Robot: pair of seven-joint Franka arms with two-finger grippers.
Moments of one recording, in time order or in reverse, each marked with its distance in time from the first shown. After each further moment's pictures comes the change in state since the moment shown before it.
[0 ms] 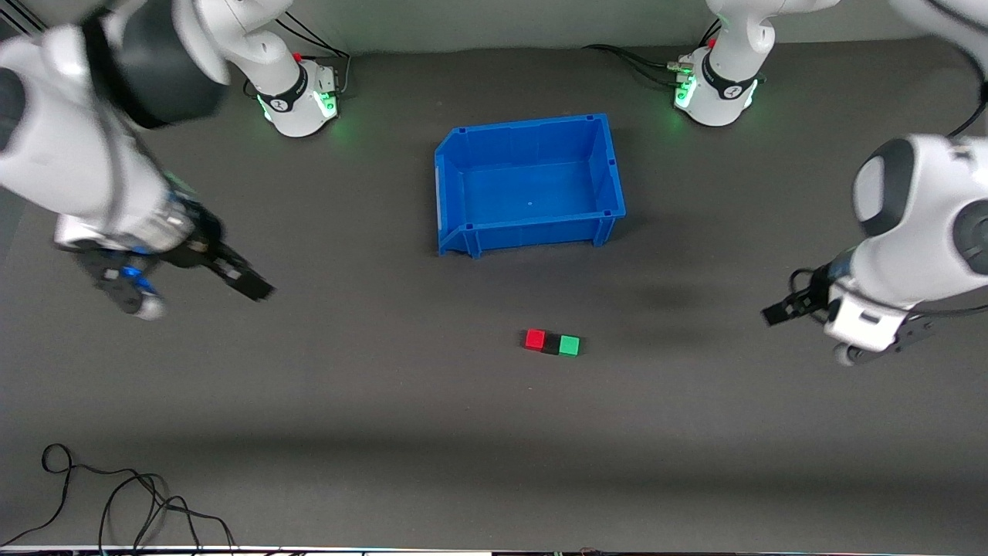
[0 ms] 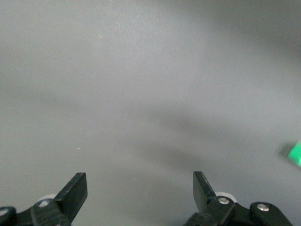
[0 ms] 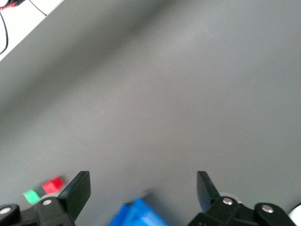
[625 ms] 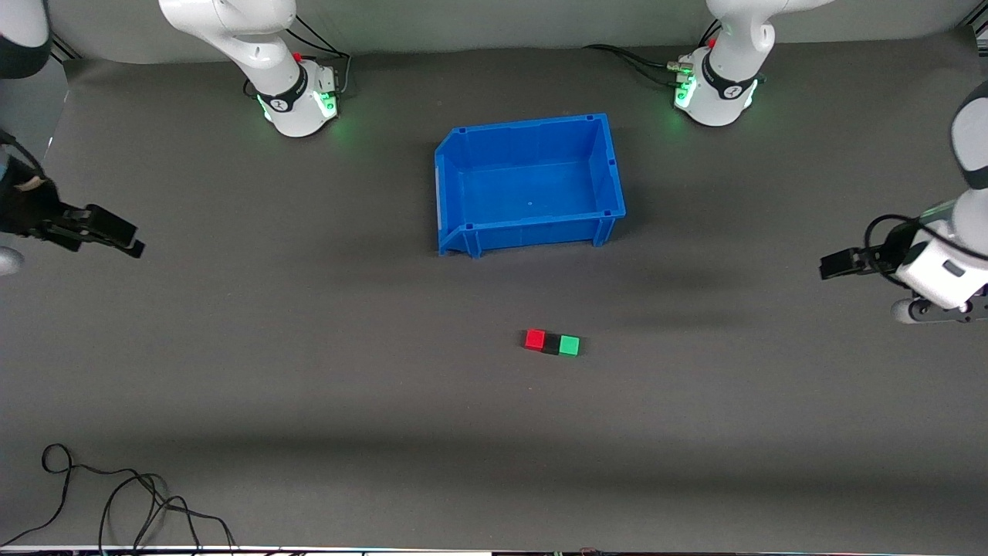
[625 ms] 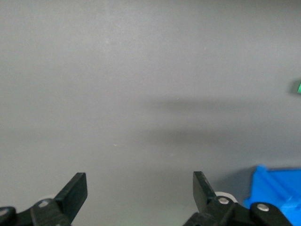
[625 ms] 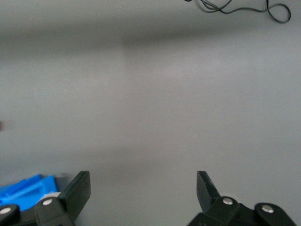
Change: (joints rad) left arm 0.108 -0.075 0.003 0.037 -0.026 -0.119 0.413; right arm -0.414 -0.103 0.192 -0.035 -0.034 -0.043 -0.703
